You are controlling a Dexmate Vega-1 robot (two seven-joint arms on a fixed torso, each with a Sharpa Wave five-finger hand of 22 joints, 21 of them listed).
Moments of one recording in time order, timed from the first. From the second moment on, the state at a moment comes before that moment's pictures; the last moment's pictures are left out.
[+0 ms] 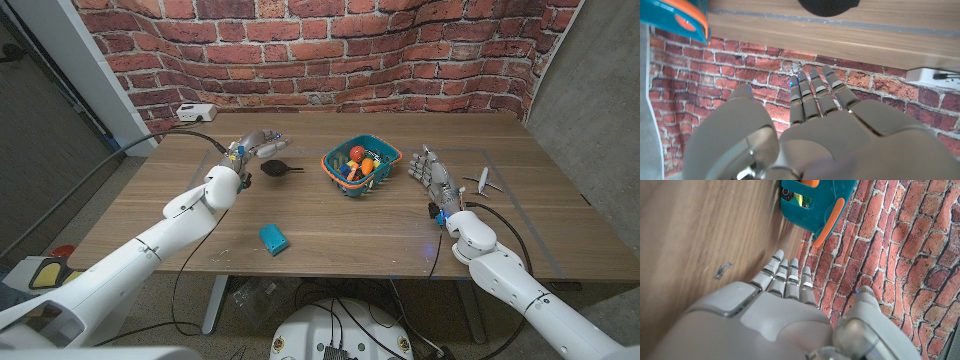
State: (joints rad) left arm 0.91 0.76 0.43 -1.79 0.21 0.22 0.27; left_hand 0.63 0.04 0.19 0.10 0.20 0.50 0.05 0.18 0.19 0.55 0.00 0.19 0.20 0.47 0.00 0.18 0.19 0.38 0.03 0.21 0.19; right arm -1.11 -0.57 -0.35 -1.59 0.57 0.23 -0.22; right_hand 0.20 0.02 0.23 -0.12 0.18 0.27 0.09 0.20 0.19 0.32 0.14 0.23 0.19 0.22 0.09 0.19 0.18 0.28 -0.02 0.36 0.18
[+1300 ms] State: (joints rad) left arm 1.03 0.65 0.27 -1.63 -0.52 -0.32 0.06; left_hand 0.49 0.01 0.12 0.15 0.19 0.30 0.07 0.18 0.19 0.33 0.05 0.18 0.20 0.25 0.03 0.17 0.19 0.22 0.05 0.19 0.19; right arm -1.07 -0.58 -0.34 -1.56 0.52 0.34 -0.17; right_hand 0.19 0.02 0.22 -0.12 0.18 0.29 0.07 0.20 0.19 0.30 0.14 0.21 0.19 0.20 0.09 0.18 0.18 0.27 -0.01 0.33 0.18
